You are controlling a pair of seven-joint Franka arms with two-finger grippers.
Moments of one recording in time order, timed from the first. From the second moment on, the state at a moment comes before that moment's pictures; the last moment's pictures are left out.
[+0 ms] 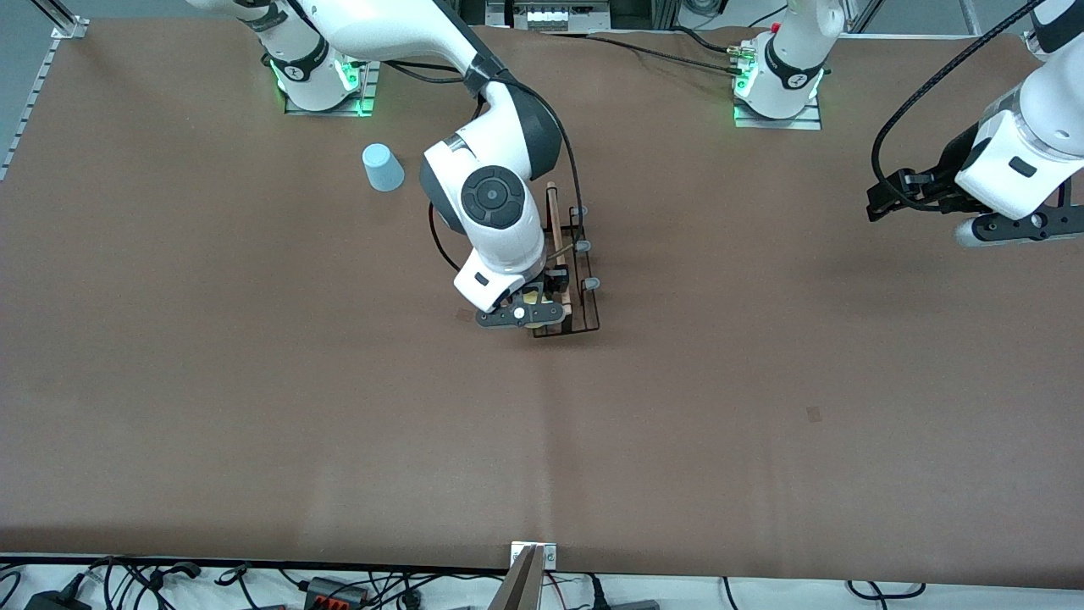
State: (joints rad) left arm 0.08 0.03 -0.18 -1.59 -0.01 1.52 -0.23; right arm 0.86 0.77 -0.22 -1.18 0.23 1.96 0.54
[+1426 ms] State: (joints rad) left arm 0.08 0.03 -0.18 -1.59 -0.01 1.52 -0.23; right arm 0.86 0.77 -0.24 -1.21 0.23 1.98 0.53
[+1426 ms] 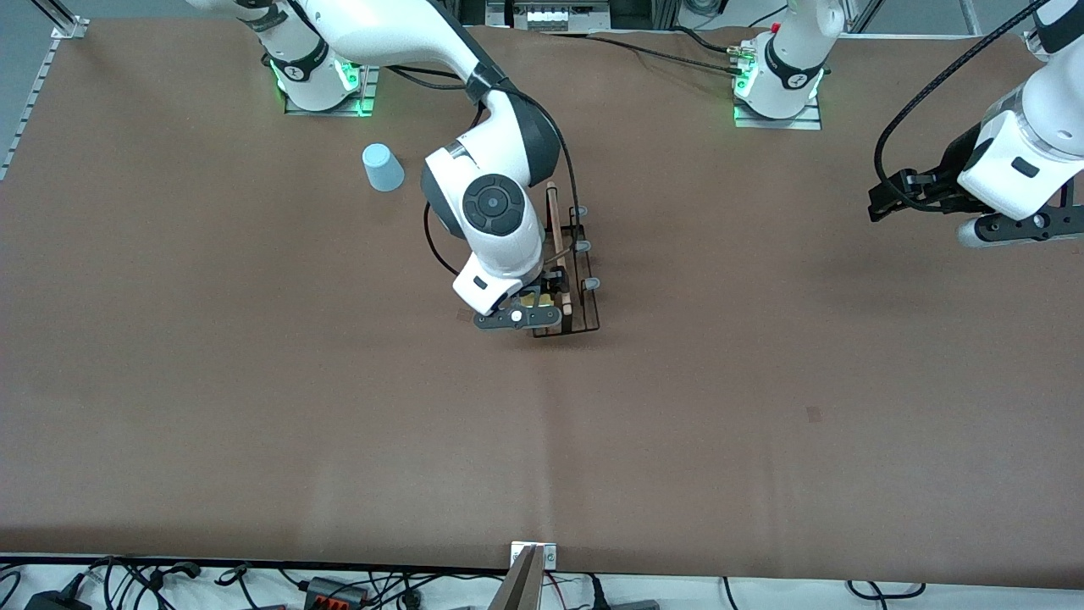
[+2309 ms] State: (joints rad) left arm 0.08 0.03 -0.18 -1.59 -0.01 1.52 -0.23; right arm 0.85 0.65 -0.42 -1.20 0.22 1.87 0.53
